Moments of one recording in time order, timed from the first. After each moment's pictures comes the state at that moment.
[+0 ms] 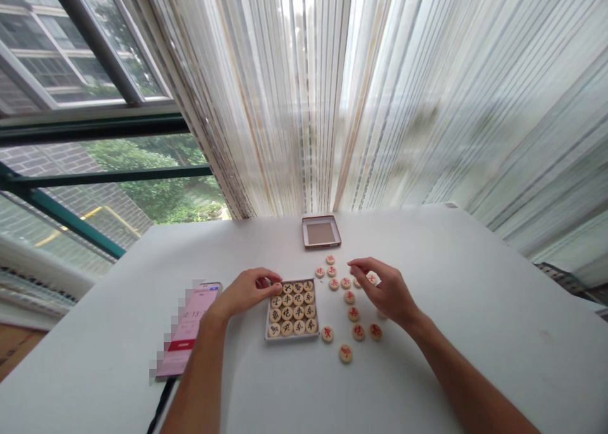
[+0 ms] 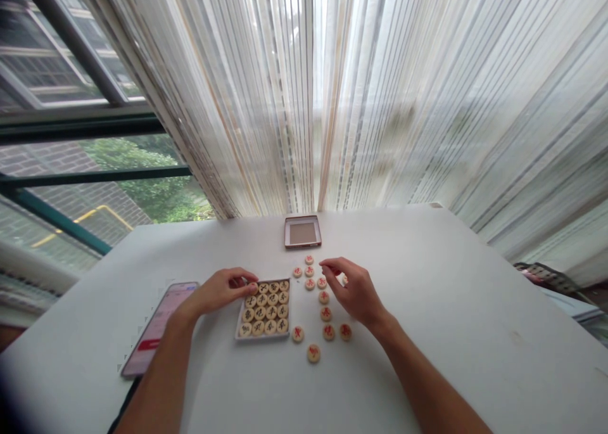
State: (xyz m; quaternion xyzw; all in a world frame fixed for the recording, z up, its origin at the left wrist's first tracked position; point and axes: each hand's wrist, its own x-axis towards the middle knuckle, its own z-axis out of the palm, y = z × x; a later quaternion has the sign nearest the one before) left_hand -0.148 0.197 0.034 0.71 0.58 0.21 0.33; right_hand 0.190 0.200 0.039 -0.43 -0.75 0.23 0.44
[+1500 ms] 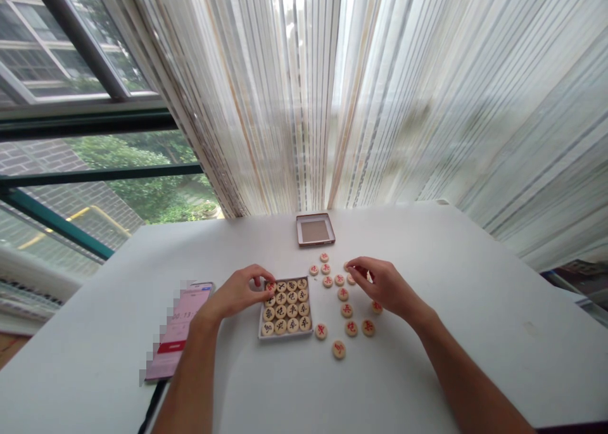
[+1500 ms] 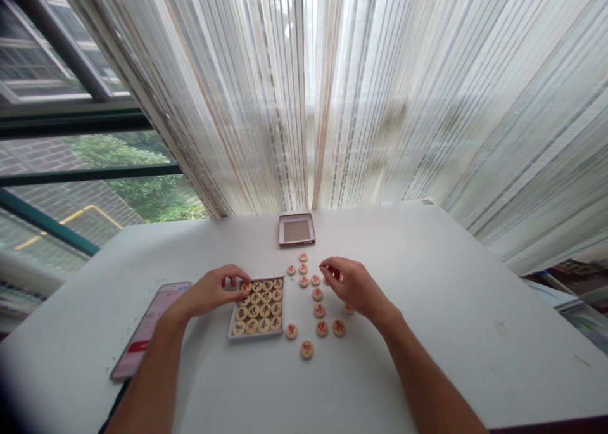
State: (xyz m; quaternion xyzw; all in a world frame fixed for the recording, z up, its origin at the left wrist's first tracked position) left_hand -0.149 0.193 0.036 0.74 0.57 0.19 0.30; right_hand 0.209 0.207 0.042 -0.43 -0.81 0.21 0.32
